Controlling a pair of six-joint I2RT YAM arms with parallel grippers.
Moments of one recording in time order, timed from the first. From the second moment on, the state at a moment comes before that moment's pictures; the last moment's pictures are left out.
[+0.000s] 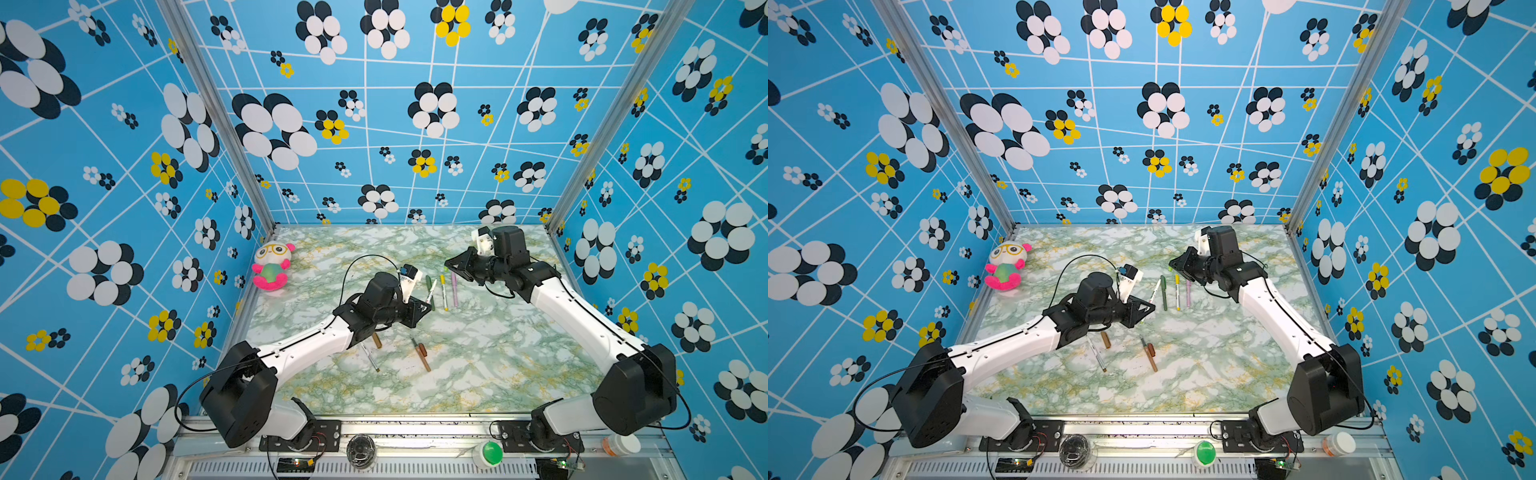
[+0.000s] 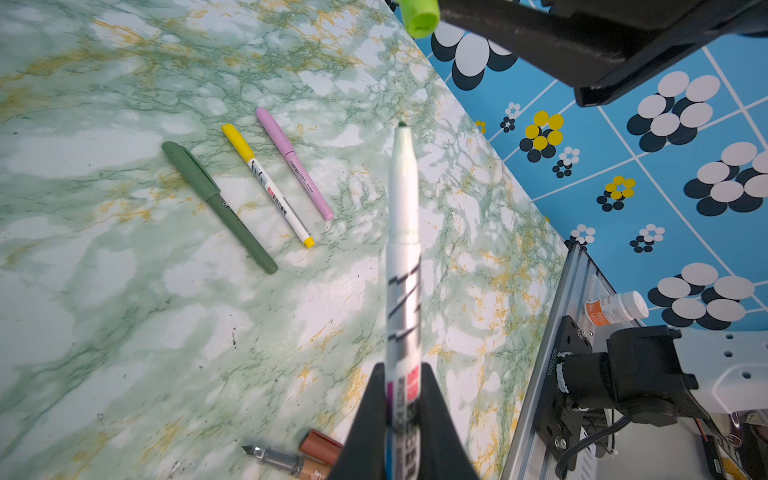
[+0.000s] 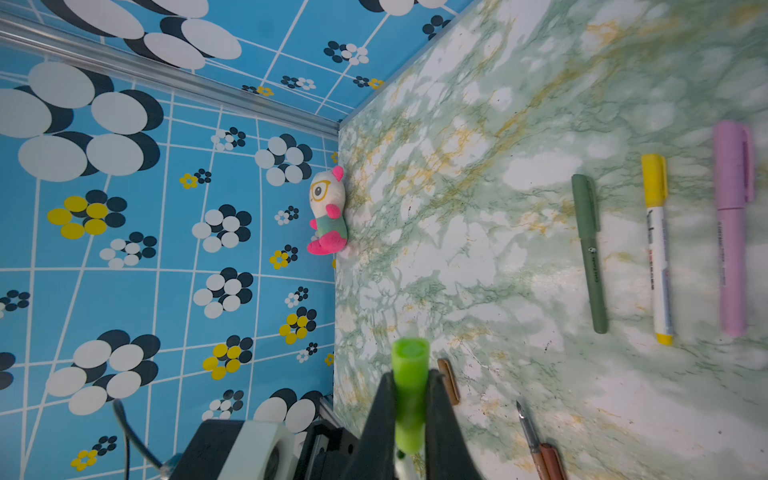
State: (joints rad) left arm -0.73 1.42 0.88 0.03 0.38 -0.43; right arm 0.38 1.46 1.25 -0.38 -0.47 0.84
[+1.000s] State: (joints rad) left arm -0.73 1.42 0.88 0.03 0.37 -0.43; right arm 0.42 1.50 1.25 -0.38 -0.48 0.85
